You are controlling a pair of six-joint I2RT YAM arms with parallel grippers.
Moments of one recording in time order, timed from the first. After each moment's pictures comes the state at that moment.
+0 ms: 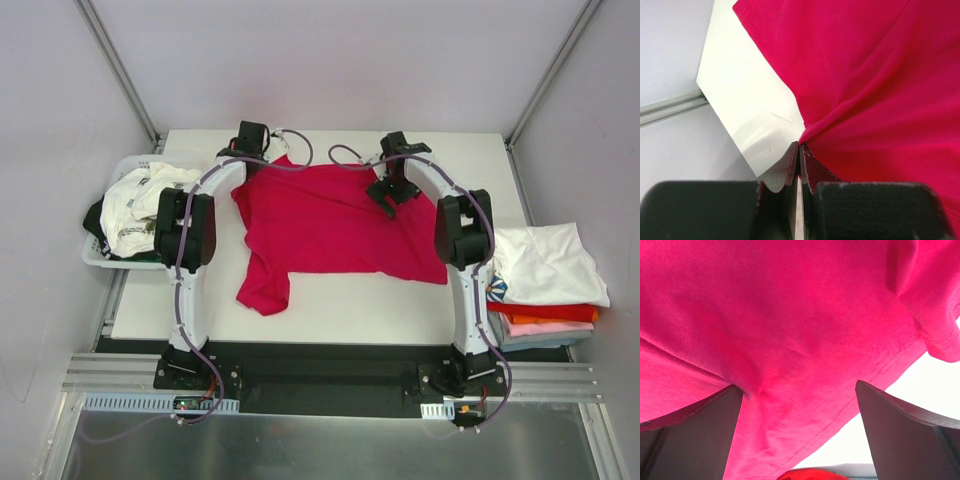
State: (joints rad) left arm -0.22 2.16 1.72 -0.38 -0.29 0.83; right arm 0.31 2.32 1.97 -0.94 0.15 -0.46
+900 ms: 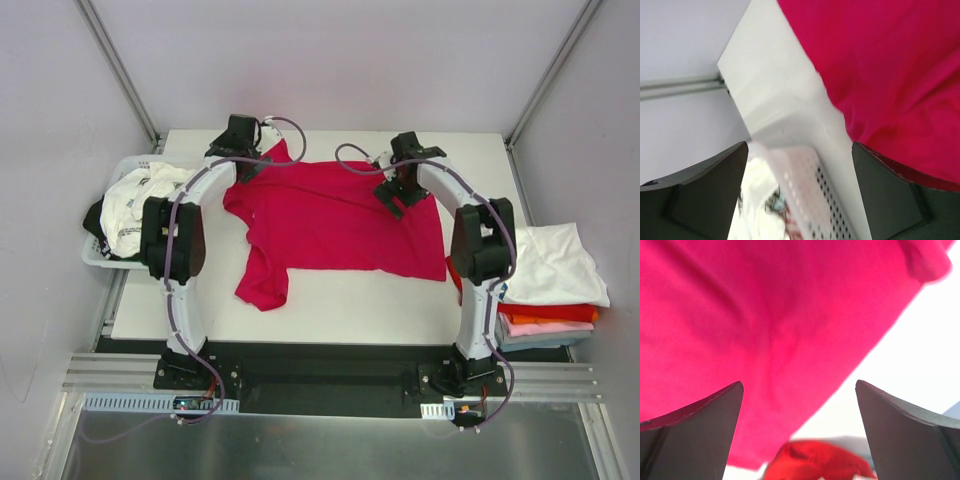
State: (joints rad) left arm -0.22 2.07 1.69 -0.35 -0.29 0.77; right arm 0.31 2.14 1.78 -0.87 0.15 -0.46
